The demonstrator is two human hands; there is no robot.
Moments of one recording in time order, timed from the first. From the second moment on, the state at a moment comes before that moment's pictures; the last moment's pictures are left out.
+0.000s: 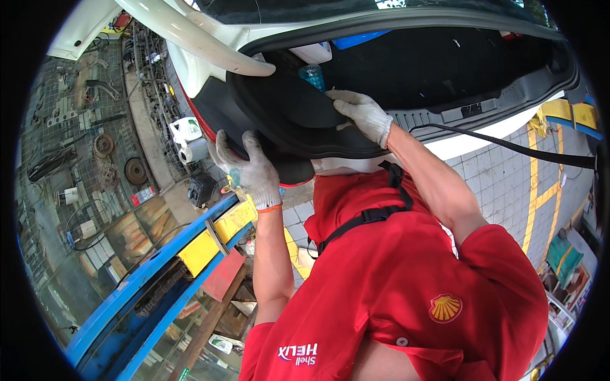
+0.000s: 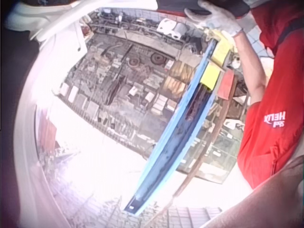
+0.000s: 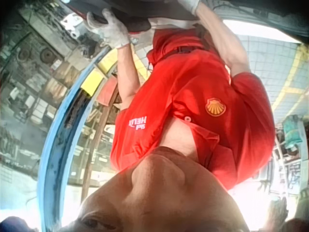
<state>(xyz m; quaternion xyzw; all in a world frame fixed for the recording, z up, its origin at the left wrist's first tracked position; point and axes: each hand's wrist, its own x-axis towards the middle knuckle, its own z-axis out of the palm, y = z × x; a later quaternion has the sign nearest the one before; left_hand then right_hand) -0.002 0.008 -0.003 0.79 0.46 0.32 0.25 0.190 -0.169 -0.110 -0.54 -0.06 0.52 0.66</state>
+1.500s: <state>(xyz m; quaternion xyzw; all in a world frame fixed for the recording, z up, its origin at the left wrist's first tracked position) -0.003 0.006 0.003 0.79 0.48 0.28 0.28 0.191 -0.087 -0.097 -0.71 -0.28 0.48 0.44</state>
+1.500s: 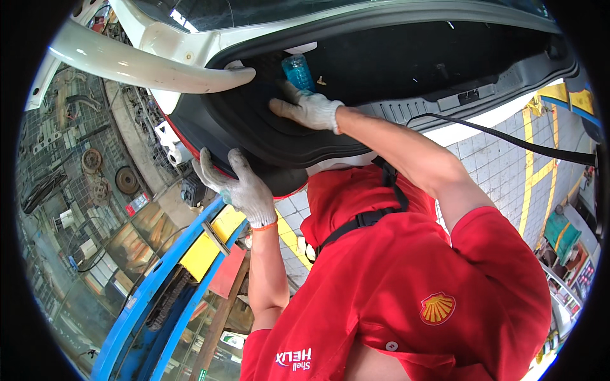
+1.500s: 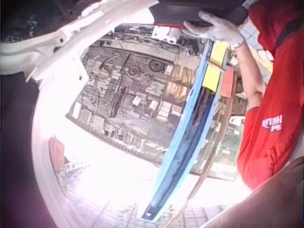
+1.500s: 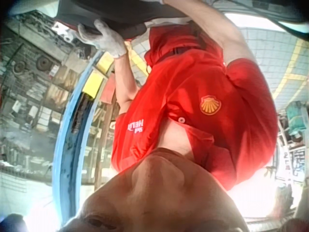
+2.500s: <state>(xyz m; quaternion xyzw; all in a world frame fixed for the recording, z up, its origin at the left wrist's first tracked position) 0.000 -0.002 0.007 0.81 0.48 0.24 0.26 0.169 -0.053 -0.103 -0.76 -0.22 0.35 0.51</state>
